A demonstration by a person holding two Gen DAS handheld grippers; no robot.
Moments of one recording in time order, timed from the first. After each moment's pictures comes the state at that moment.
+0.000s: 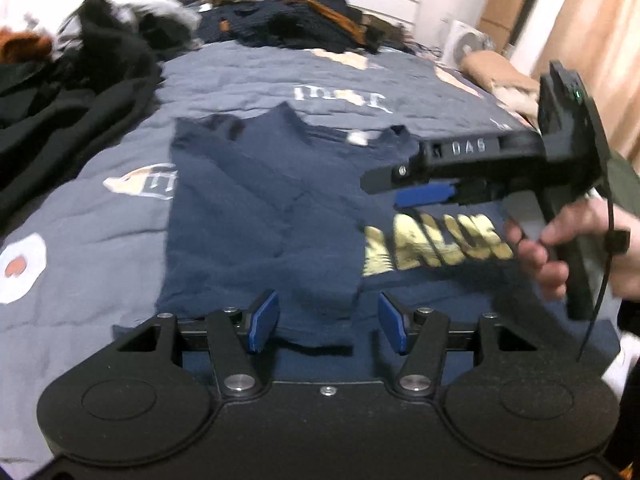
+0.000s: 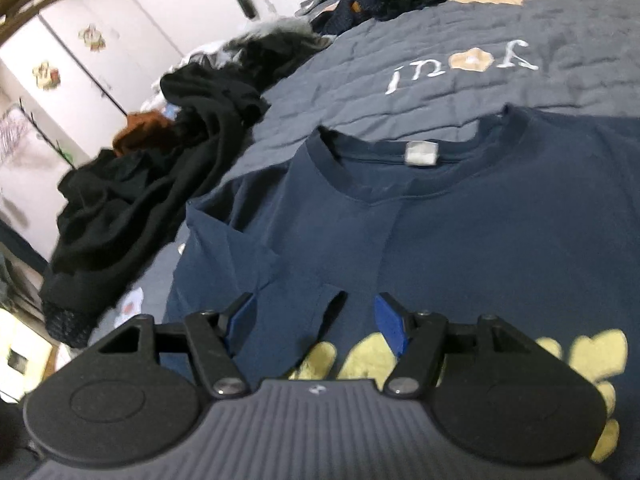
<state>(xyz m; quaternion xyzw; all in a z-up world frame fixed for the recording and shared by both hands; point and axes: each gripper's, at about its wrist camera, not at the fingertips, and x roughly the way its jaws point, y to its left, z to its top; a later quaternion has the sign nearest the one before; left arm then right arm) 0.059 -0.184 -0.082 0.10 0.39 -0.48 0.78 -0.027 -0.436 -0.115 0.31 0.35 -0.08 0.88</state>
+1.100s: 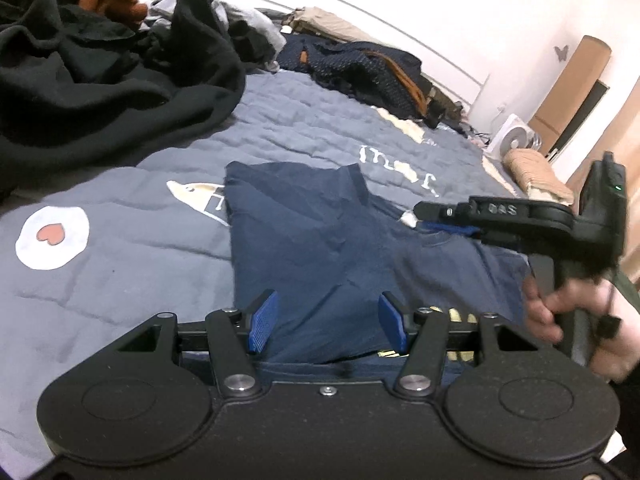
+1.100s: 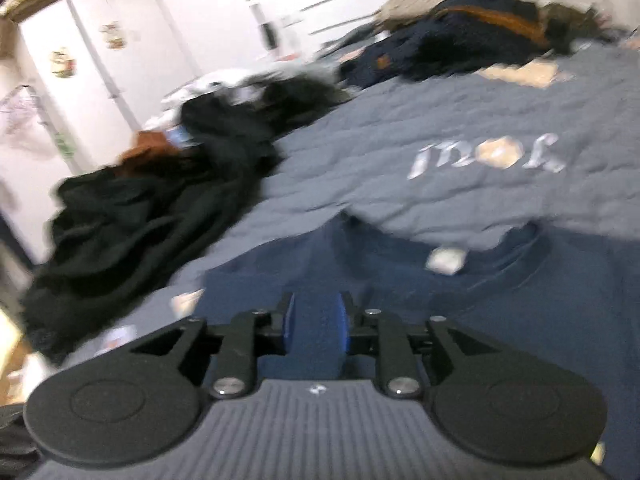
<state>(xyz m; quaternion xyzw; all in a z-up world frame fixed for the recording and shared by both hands) 0.098 -0.161 -0.068 -0.04 0.39 -0.42 0.81 0.000 -0.427 -0.073 0.25 0.31 -0.06 0.91</state>
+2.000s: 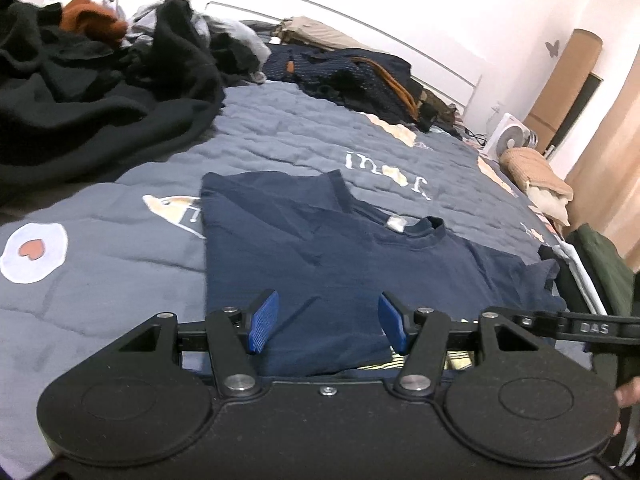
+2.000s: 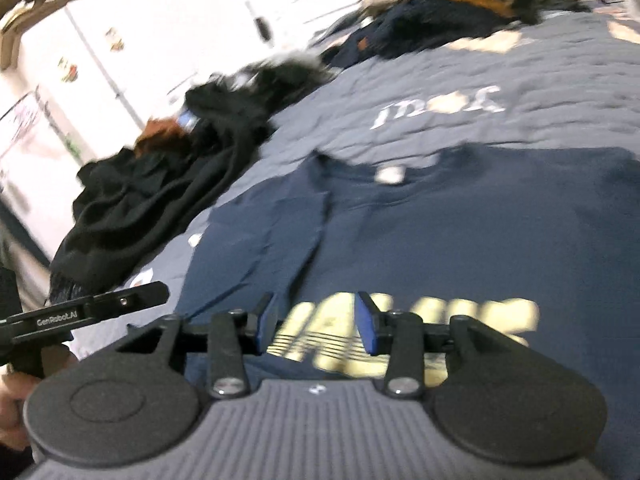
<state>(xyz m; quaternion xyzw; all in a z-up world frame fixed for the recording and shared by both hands) 0.081 -0.186 -0.068 -0.03 0.37 -0.43 0.82 -0.119 -0.434 -0.085 0.27 0.31 -0.09 0.91</state>
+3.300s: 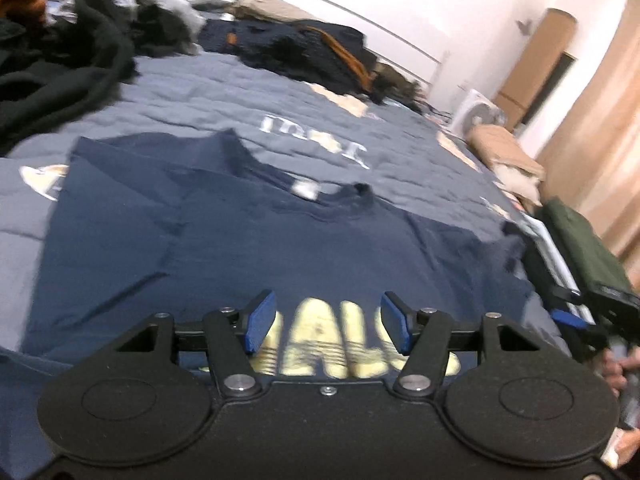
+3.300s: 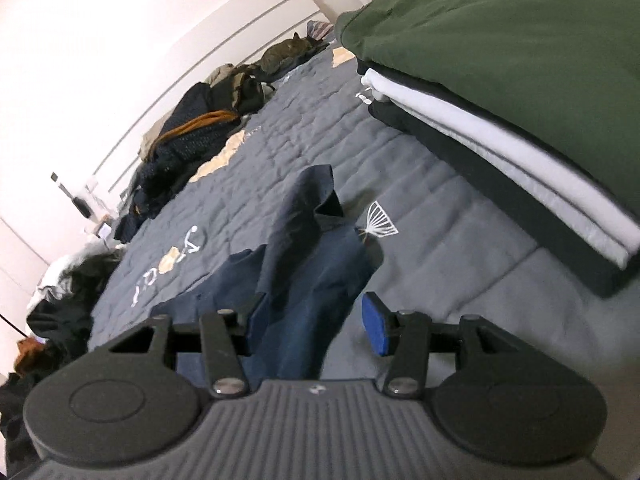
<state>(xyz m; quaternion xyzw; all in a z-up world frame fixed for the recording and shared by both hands) 0.029 -0.275 -0.089 -0.03 0.39 -0.49 0.78 -0.304 -0.613 -0.116 0.41 0.17 -0.36 0.82</state>
